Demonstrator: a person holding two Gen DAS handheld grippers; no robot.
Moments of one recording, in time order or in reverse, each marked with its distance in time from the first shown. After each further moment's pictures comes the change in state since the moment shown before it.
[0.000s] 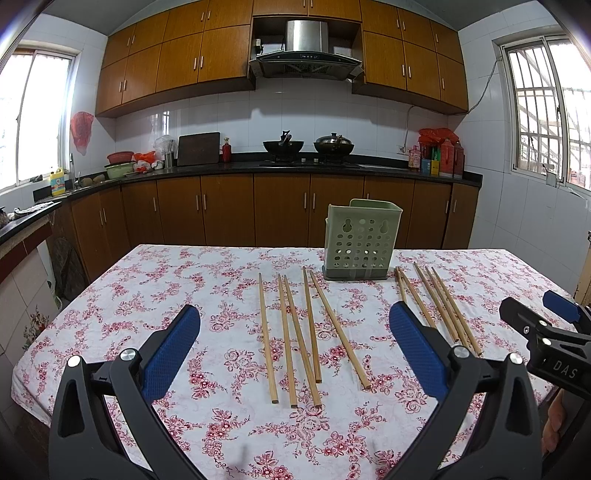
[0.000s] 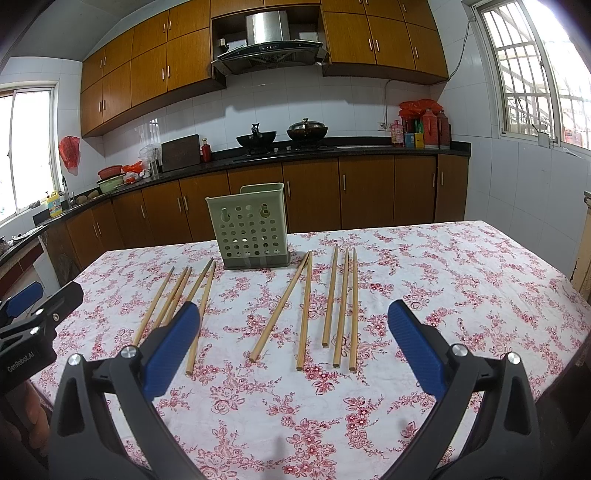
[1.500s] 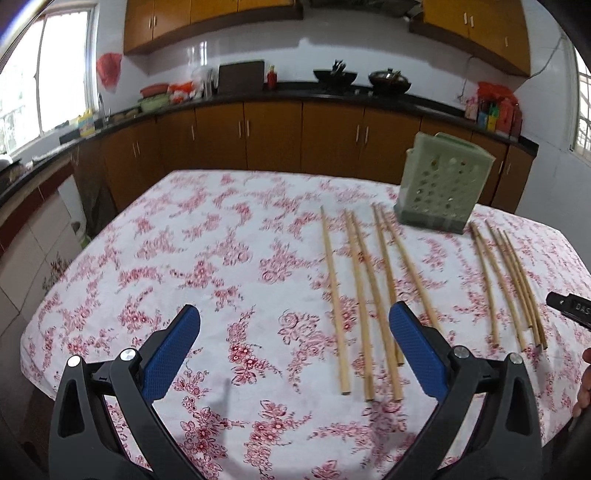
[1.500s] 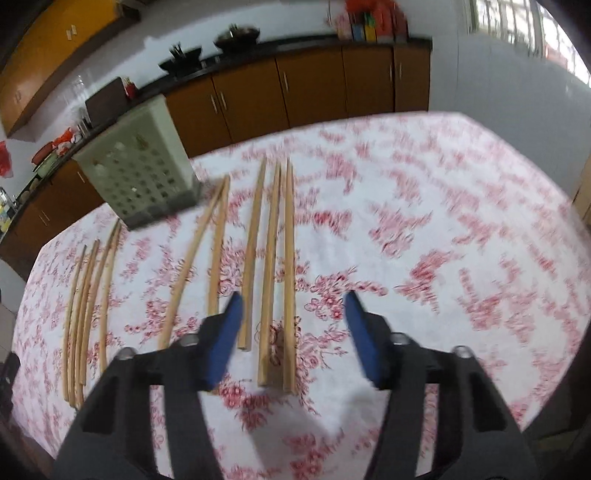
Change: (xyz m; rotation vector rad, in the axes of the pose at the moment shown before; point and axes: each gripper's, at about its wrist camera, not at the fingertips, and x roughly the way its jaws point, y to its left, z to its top) left arm 0.078 0.047 -0.015 -0.096 0.308 0.166; right arm 0.141 -0.073 -0.004 0.201 0.451 -0.140
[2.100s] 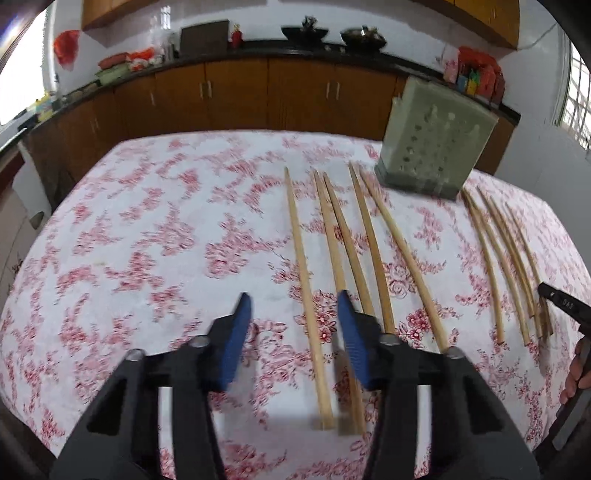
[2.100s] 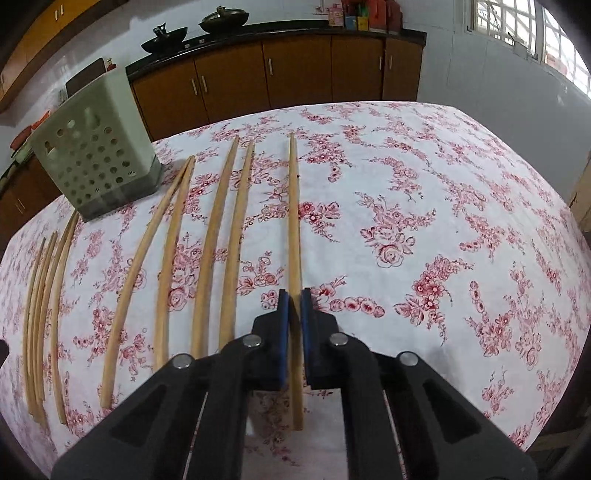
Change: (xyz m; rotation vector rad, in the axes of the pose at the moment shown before) left arm 0.062 -0.017 0.014 0.059 0.185 -0.132; right arm 0.030 0.001 0.006 -0.029 0.006 -0.105
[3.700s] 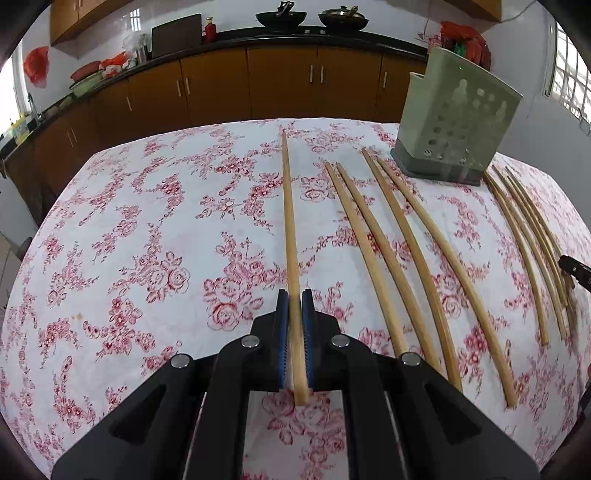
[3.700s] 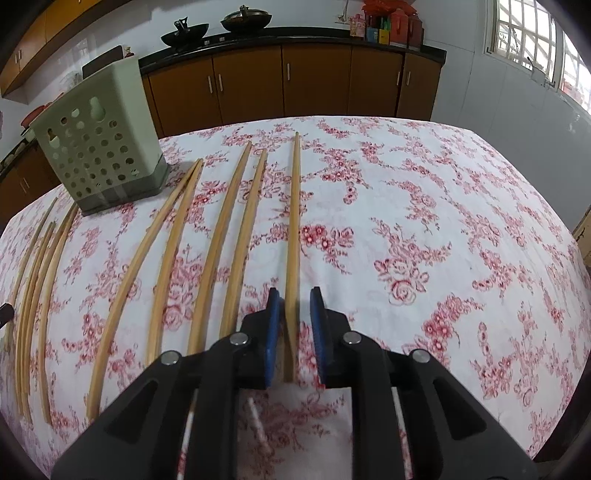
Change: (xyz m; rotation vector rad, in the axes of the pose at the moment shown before) left arm 0.043 0.021 0.019 0.111 0.033 -0.019; right arm 0.012 0.005 0.014 -0.080 -0.023 0.015
